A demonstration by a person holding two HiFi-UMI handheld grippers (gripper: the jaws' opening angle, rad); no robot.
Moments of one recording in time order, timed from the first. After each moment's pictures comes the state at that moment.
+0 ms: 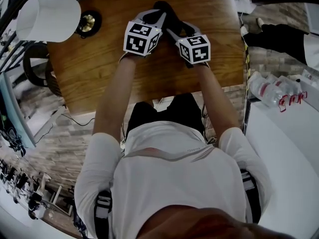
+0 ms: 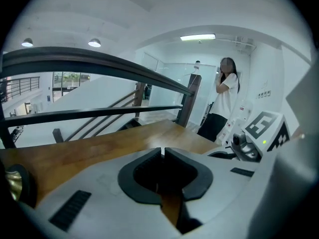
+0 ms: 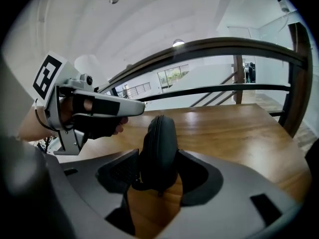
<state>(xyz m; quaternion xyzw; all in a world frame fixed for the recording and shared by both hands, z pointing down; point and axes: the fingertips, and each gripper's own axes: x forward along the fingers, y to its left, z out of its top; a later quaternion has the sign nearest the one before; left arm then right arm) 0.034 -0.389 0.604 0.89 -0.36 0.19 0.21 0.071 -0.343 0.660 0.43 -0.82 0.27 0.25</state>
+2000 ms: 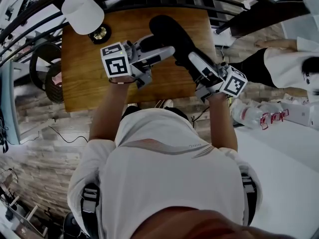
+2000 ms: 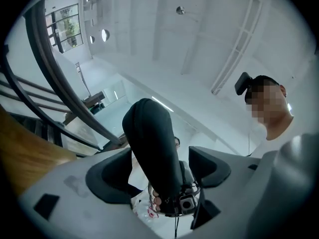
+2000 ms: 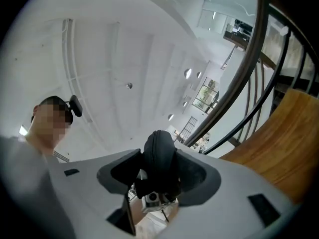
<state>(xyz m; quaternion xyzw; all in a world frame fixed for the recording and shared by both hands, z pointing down) 0.044 -0.214 0.298 0.91 -0.07 -0.22 0.33 0.101 -0.192 0.302 0.19 -0.89 0.38 -0.17</state>
